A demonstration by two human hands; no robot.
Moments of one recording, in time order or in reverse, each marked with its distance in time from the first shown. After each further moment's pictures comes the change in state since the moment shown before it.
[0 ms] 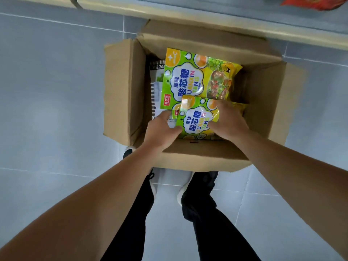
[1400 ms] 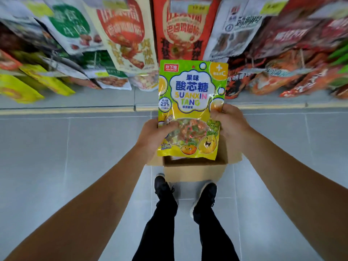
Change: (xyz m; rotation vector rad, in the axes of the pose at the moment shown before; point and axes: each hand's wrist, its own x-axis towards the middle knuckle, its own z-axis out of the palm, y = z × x) left_hand -0.329 0.160 -0.257 -0.486 0.007 0.327; right_hand -0.335 -0.180 -0.263 1.133 0.303 -0.010
